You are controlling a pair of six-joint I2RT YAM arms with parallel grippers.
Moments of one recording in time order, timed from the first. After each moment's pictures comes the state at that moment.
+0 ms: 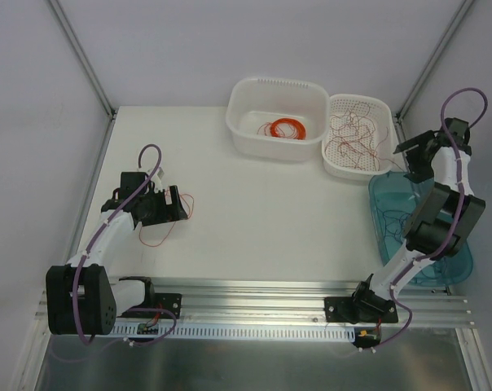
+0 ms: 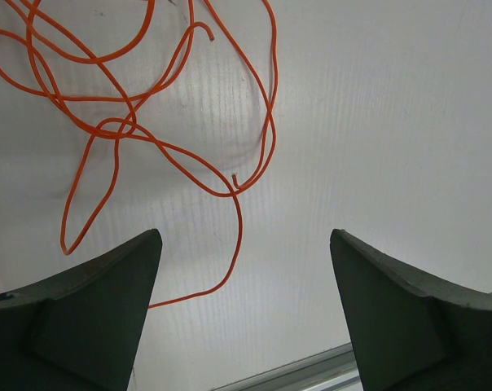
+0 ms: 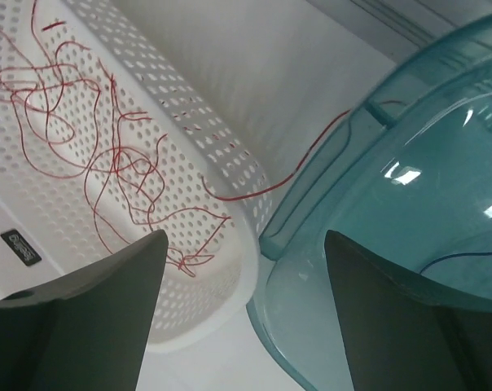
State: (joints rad) left arm 0.01 1.15 0.65 -0.49 0.33 -0.20; right arm -0.45 1.82 1.53 -0.64 -0.14 0.68
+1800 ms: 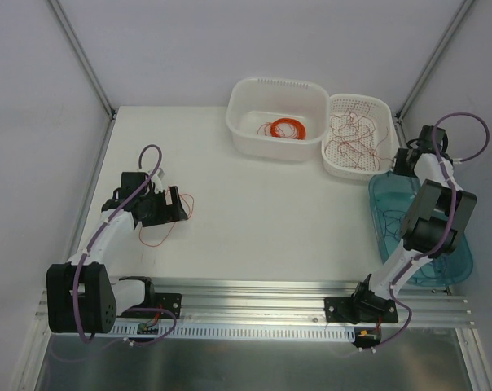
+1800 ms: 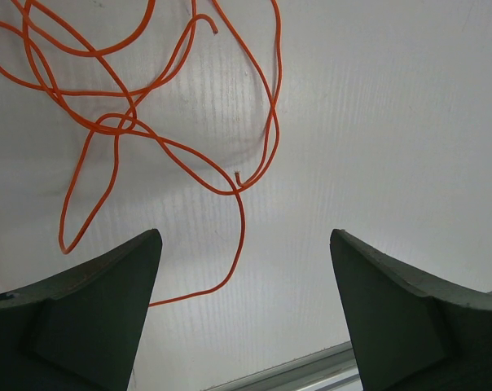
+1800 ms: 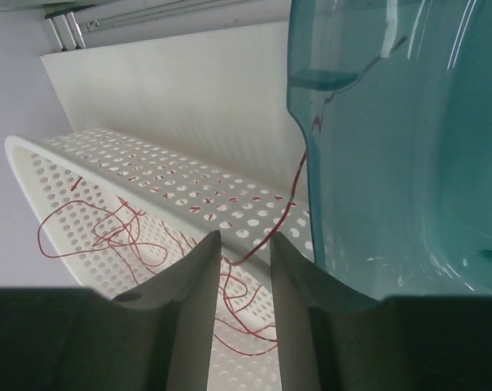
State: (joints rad) left arm 0.01 1.16 0.65 -0.50 0.33 -0.20; right arm -0.37 1.82 1.34 -0.43 0.10 1.40
